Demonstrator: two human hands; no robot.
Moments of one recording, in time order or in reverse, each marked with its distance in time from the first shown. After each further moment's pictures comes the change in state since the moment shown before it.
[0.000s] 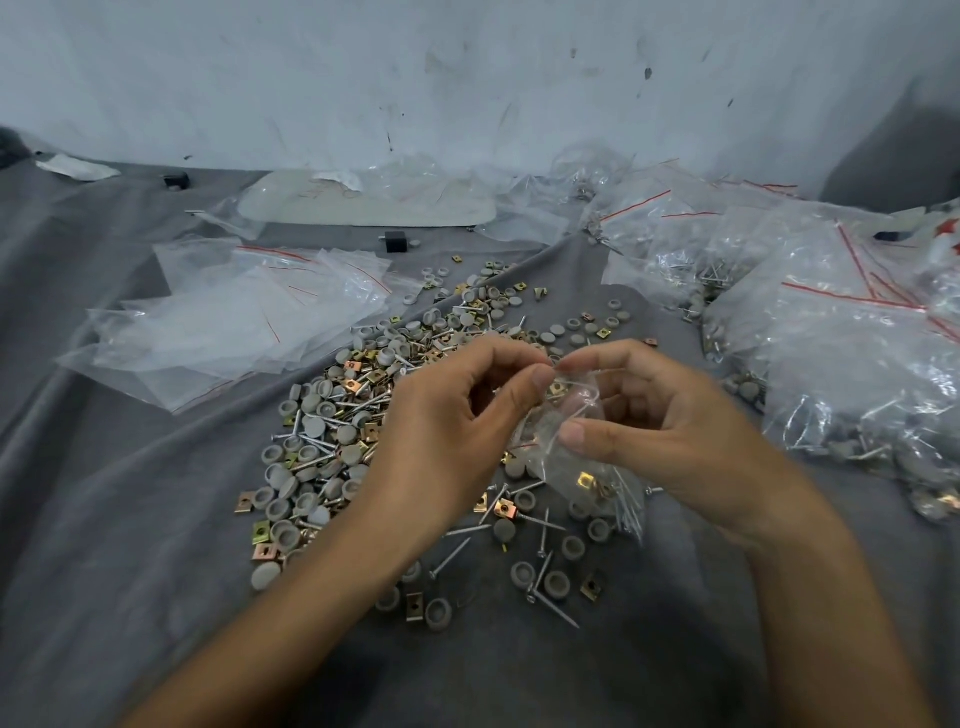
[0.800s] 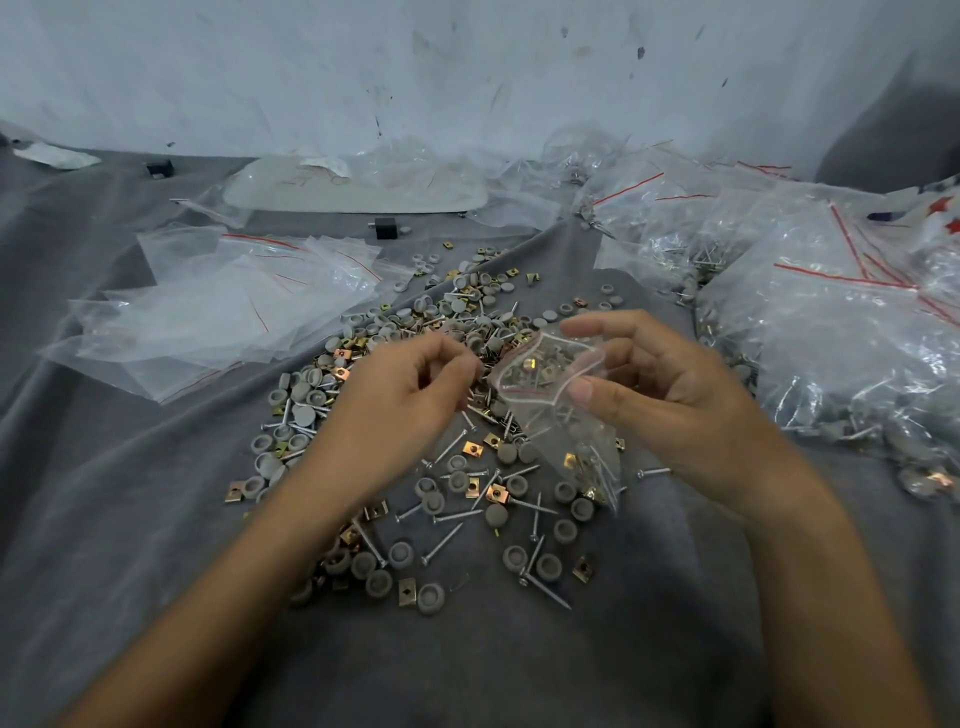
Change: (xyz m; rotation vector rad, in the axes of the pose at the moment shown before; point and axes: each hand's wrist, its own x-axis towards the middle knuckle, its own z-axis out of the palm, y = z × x) left_hand 0.012 -0.025 -0.027 0.210 -0.123 -0.209; right_hand 0.000 0.000 -0.004 -0.036 0.030 -0.137
